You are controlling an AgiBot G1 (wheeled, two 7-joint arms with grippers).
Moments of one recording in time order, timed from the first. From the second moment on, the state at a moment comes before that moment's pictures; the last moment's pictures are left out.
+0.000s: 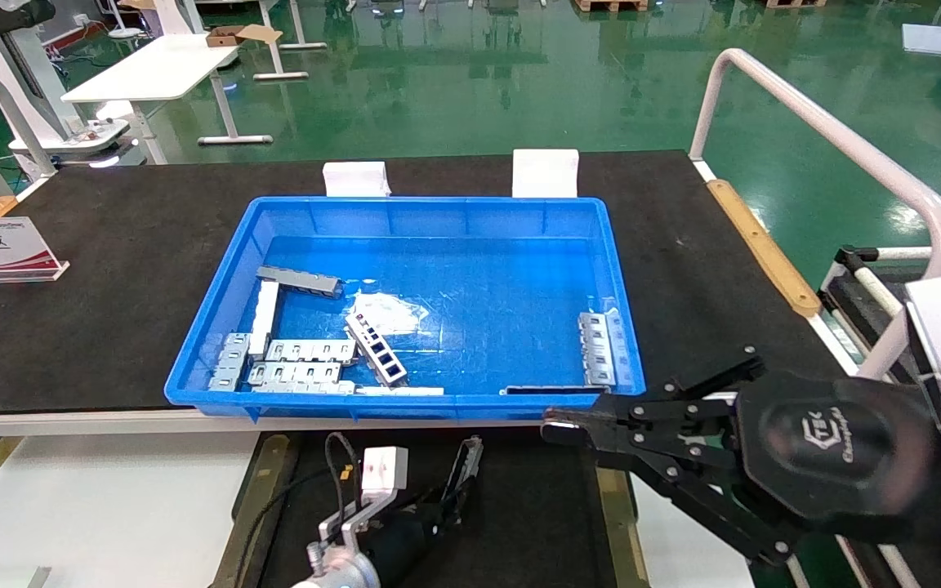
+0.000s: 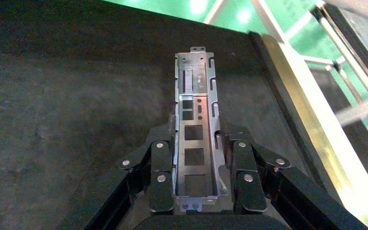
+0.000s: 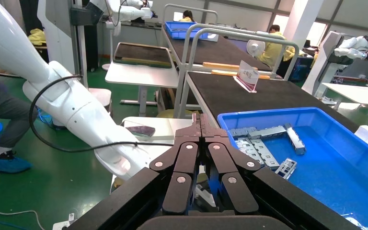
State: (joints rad) left arm -0.93 1.20 1.13 -0.96 0.63 -0.03 -0.37; right arm 1.10 -0.57 -0.39 1.27 -0.65 -1.45 0.13
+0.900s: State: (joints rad) left arm -0.99 1.28 1.26 -0.92 0.44 -0.21 -0.43; right arm 1.10 -0.57 -0.39 1.27 -0.65 -1.45 0.13
